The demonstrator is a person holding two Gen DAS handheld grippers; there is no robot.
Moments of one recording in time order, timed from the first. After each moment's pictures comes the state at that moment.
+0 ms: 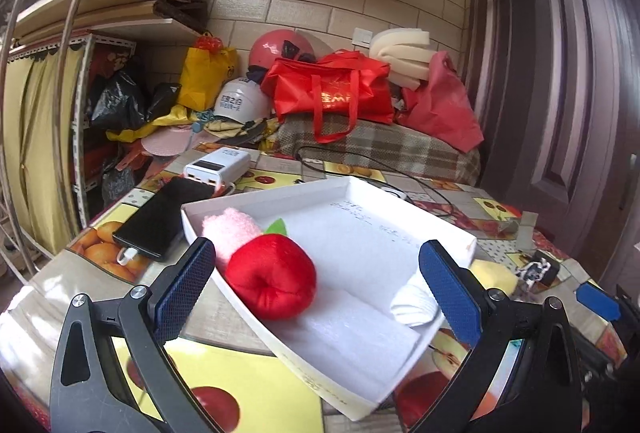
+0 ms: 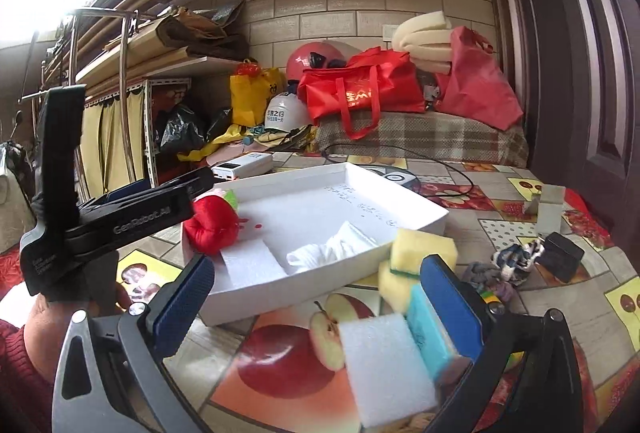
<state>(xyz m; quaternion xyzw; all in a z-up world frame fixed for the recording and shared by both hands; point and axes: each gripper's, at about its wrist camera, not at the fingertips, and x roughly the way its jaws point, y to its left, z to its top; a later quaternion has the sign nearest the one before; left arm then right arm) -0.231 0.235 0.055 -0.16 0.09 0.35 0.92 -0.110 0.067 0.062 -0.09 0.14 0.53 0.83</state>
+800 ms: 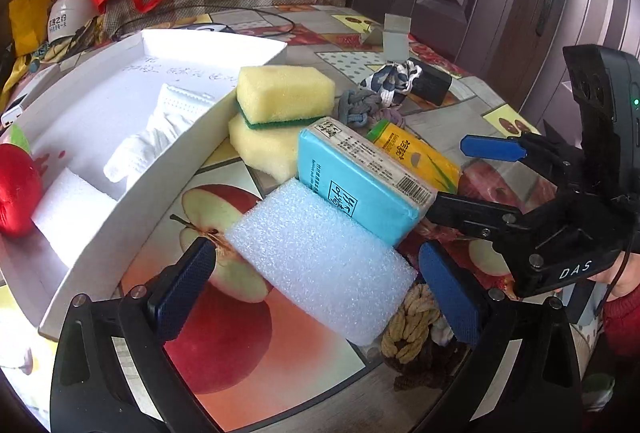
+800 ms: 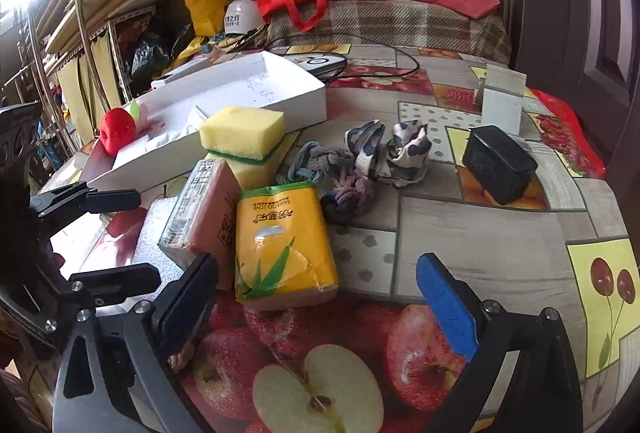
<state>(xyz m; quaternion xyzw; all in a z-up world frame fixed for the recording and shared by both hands) -0.087 0.136 0.010 -0.13 0.38 0.14 0.90 0.019 0.017 0.025 -0.18 0.32 0.52 0.77</state>
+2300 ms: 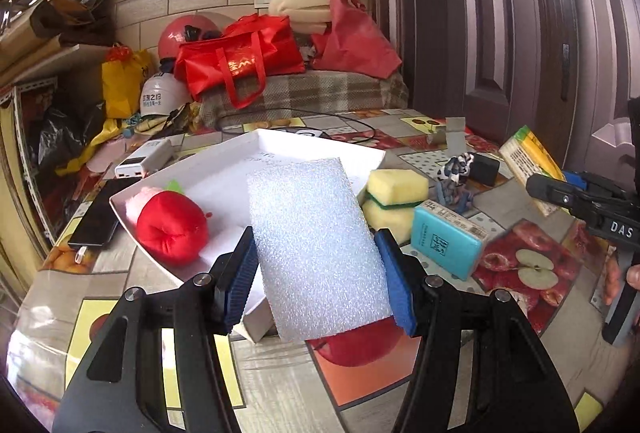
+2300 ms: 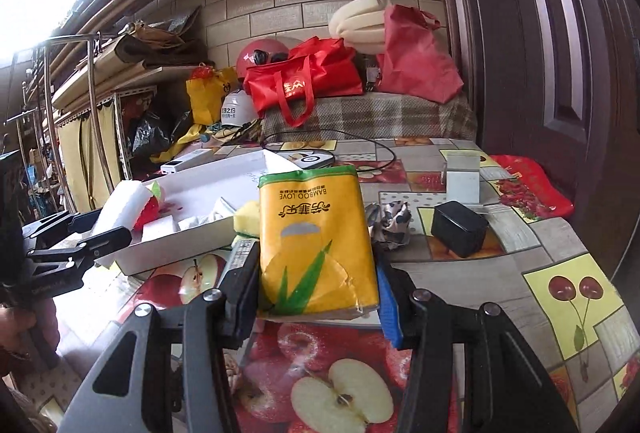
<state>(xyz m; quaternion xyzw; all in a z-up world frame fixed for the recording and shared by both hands) -0.198 0.158 0.052 -0.06 0.20 0.28 0.94 -0.022 -0.032 0.065 -0.08 0.17 0.52 0.83</state>
